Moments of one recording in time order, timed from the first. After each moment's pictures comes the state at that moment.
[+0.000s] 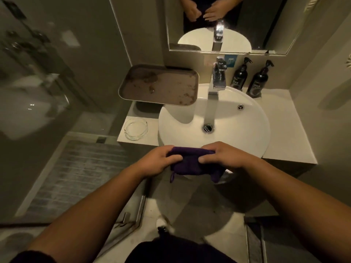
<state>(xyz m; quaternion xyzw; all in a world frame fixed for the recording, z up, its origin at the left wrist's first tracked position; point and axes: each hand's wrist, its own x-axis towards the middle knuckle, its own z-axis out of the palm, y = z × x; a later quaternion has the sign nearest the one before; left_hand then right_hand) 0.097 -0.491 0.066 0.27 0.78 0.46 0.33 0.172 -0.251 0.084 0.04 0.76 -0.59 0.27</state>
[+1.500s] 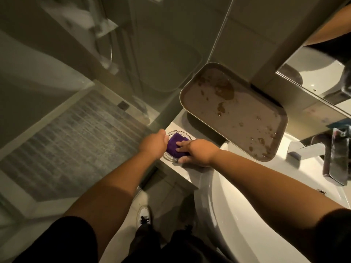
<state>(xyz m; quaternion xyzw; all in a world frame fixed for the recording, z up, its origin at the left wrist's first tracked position) -0.117 -0.587 -0.056 -0.07 0.96 0.22 0.16 -0.130 -0.417 0.004 -0.31 0.88 0.01 0.36</state>
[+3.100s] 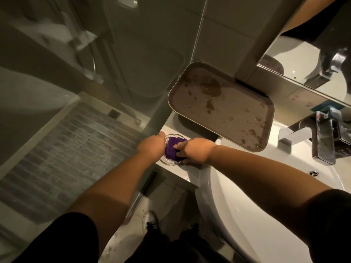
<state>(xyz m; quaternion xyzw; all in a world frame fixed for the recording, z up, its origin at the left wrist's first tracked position) -0.130 -0.581 -0.052 0.06 0.98 0.09 0.19 -0.132 -0.410 -0.003 -0.41 0.84 0.17 0.31</state>
